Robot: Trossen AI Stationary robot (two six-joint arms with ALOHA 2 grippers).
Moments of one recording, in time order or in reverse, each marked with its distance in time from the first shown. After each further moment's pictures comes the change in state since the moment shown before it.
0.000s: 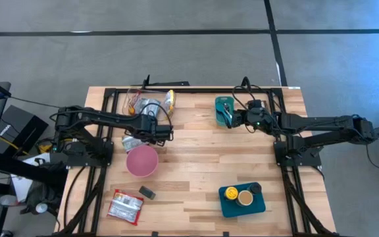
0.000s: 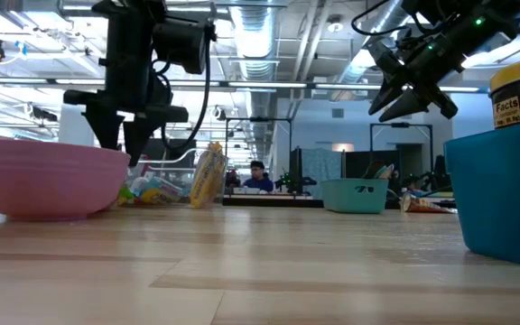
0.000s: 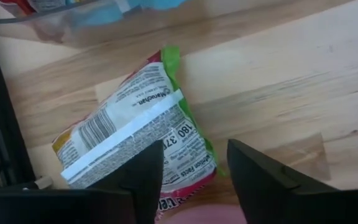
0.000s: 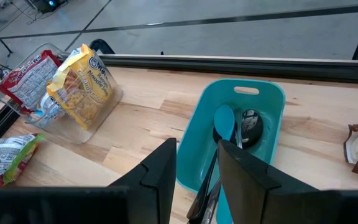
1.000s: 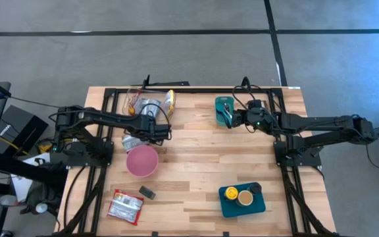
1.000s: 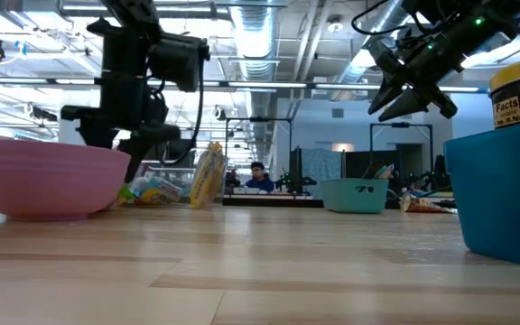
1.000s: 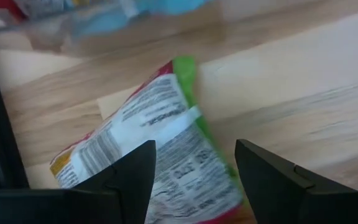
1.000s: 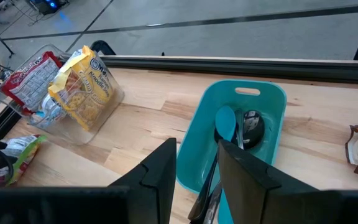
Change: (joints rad) left arm 0.044 0.000 -0.094 0.097 -0.027 0.056; right arm 0.000 0.000 0.000 0.005 0.000 0.001
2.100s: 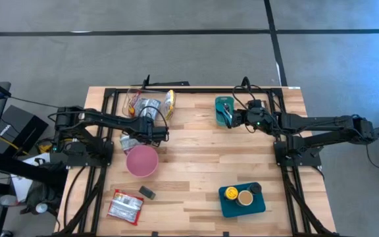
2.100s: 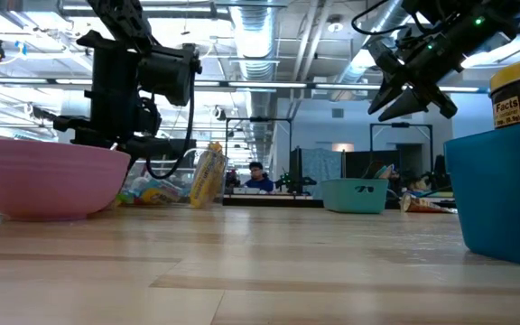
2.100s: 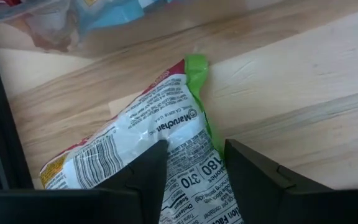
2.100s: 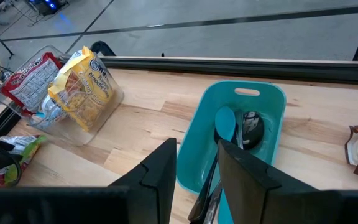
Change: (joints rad) left arm 0.000 -0.001 -0.097 0.070 -0.016 0.026; right arm 0.000 0.000 0.000 0.001 0.003 0.000
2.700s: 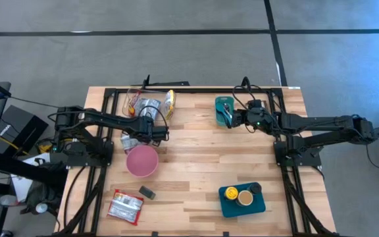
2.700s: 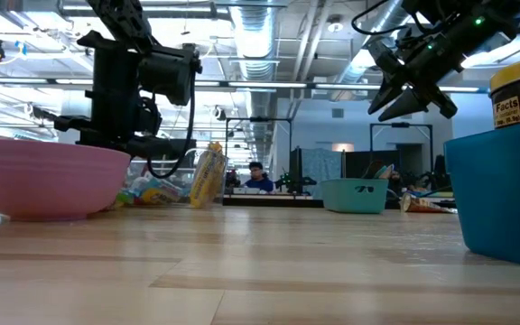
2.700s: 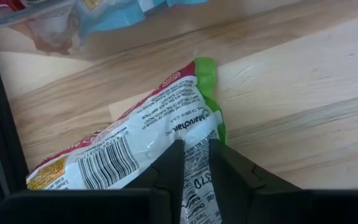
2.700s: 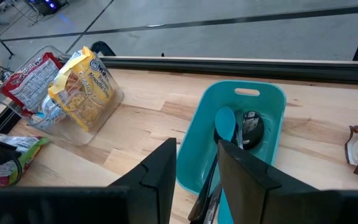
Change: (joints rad) left arm 0.000 0.000 0.000 0.006 -0.002 -0.001; right arm 0.000 0.000 0.000 0.000 0.000 0.000
